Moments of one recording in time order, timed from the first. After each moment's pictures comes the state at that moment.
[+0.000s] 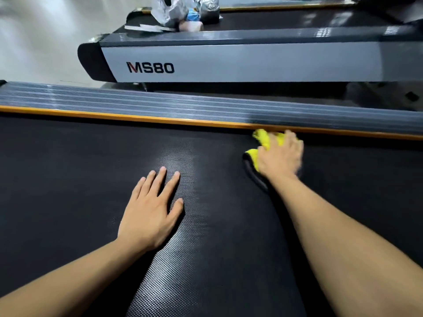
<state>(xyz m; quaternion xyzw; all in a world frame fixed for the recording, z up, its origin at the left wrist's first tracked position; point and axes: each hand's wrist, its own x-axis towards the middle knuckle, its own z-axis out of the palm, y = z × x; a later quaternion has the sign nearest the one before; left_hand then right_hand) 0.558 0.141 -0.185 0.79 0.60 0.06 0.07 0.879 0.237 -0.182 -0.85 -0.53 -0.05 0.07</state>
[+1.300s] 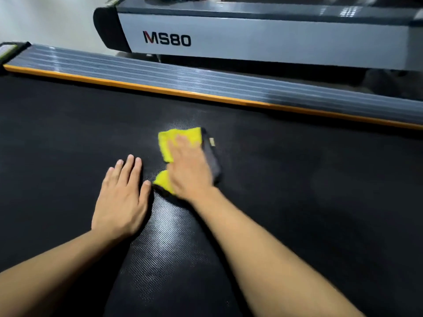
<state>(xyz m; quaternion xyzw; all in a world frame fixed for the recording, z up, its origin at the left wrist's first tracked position) 0.463 0.087 -0.192 0.73 0.68 0.08 0.04 0.638 0.154 -0.181 -0.62 -0.77 0.10 0.11</state>
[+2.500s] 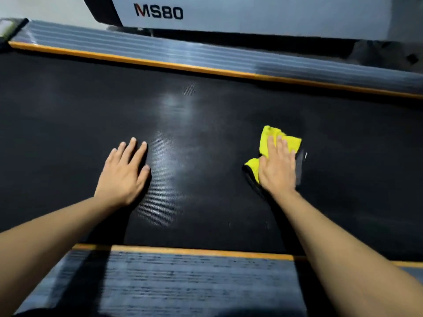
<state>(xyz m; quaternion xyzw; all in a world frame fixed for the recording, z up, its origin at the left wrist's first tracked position) 0.422 0.037 -0.170 0.78 0.62 0.02 0.09 0.811 0.016 -0.175 -0.81 -0.57 0.06 0.11</state>
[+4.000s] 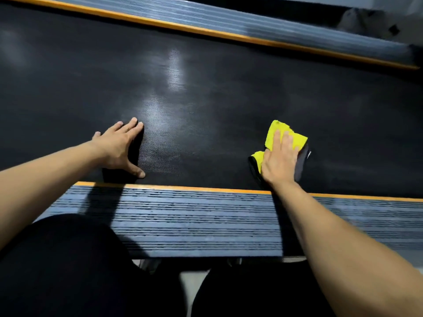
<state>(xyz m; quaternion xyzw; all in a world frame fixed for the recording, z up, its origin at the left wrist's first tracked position) 0.418 -0.003 -0.103 0.75 0.57 -0.22 0.24 0.823 -0.099 -0.172 -0.84 -0.53 0.06 0.05</state>
